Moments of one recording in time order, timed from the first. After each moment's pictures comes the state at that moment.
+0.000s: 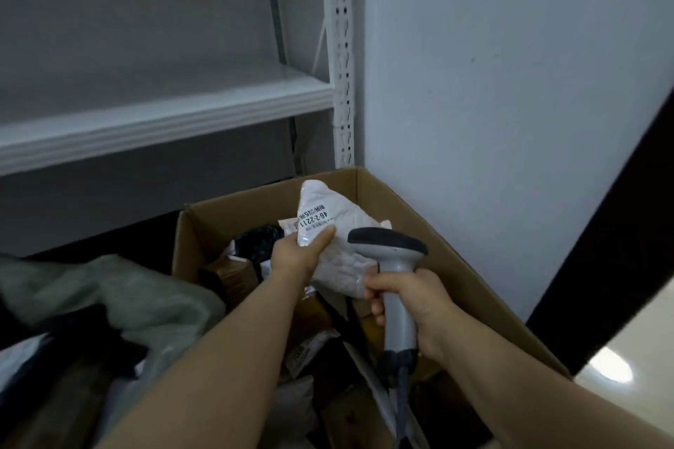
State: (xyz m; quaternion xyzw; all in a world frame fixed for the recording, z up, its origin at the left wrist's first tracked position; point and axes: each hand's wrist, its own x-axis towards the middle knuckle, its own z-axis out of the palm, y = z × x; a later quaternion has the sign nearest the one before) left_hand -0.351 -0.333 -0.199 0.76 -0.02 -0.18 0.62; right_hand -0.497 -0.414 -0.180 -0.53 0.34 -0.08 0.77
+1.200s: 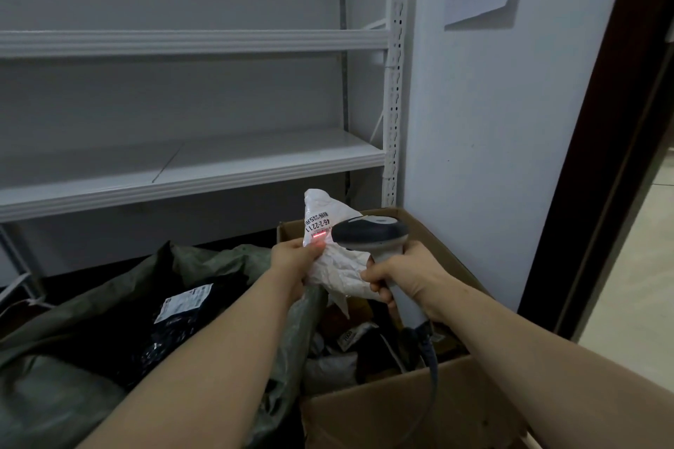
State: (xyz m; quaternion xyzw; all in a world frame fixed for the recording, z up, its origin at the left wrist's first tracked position) left_hand -0.487 -0.147 -0.070 0.68 0.03 -0.15 0.71; right_hand -0.626 -0.266 -0.024 -0.76 0.20 -0.04 0.62
